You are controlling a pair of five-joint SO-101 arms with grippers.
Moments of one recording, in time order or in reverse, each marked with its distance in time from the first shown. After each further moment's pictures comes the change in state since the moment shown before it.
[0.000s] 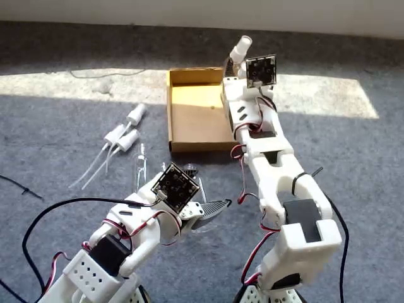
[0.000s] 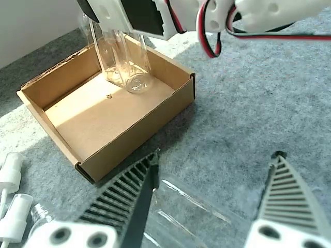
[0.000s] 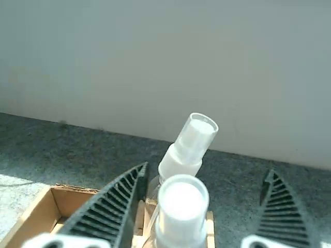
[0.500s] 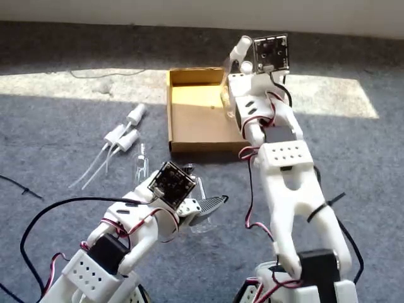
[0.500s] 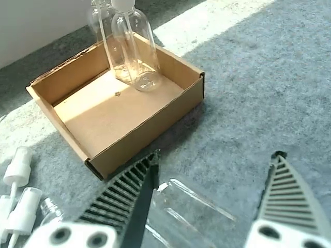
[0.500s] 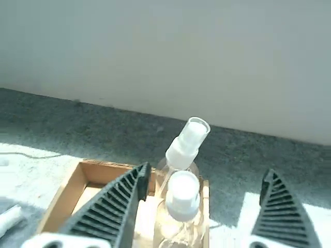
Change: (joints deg) left arm -1.8 0.0 0.0 0.0 0.0; right arm -1.4 -24.9 -0.2 36.7 0.0
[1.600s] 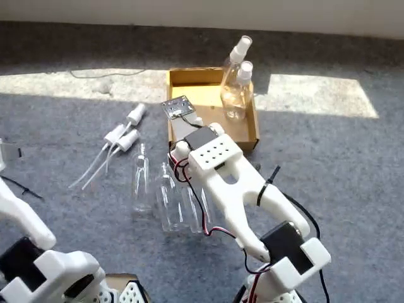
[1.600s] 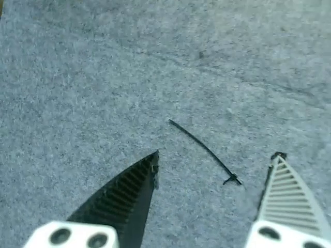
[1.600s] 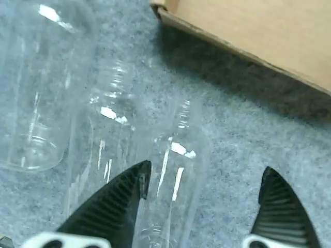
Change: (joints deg) left arm -83.5 75.7 -67.8 22.7 -24.4; right arm -24.3 17.4 -13.8 59.5 -11.7
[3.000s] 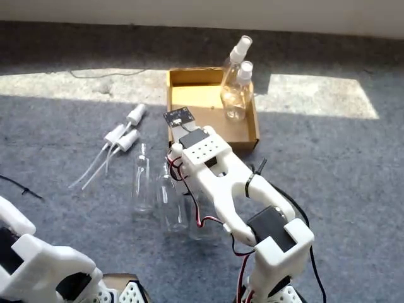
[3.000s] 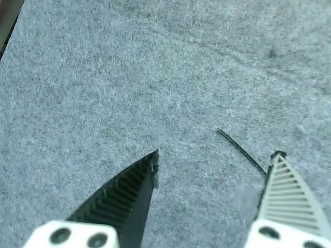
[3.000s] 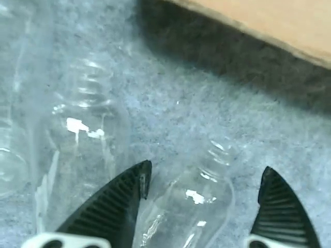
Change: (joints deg) left arm -7.3 11.2 0.0 -14.2 -0.2; right arm 0.1 9.7 -0.5 -1.1 -1.5
